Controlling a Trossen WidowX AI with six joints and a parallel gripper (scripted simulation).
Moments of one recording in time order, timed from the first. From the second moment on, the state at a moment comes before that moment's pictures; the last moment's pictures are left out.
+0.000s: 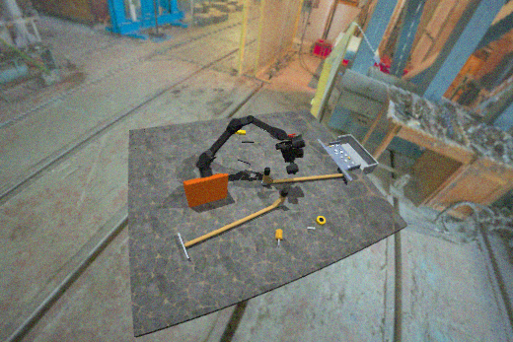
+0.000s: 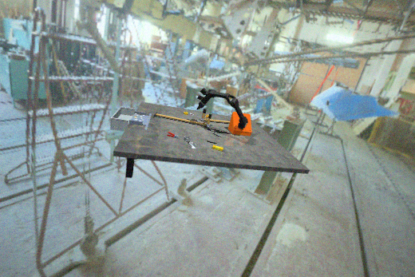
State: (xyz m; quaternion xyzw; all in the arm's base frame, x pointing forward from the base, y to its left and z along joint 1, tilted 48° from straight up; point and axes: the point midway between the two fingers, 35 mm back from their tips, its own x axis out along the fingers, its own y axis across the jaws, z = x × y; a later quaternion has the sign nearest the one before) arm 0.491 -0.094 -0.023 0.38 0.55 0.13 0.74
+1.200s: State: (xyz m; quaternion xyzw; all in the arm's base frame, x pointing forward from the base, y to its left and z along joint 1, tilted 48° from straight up) arm 0.409 -0.110 0.010 0.37 0.51 0.15 0.76
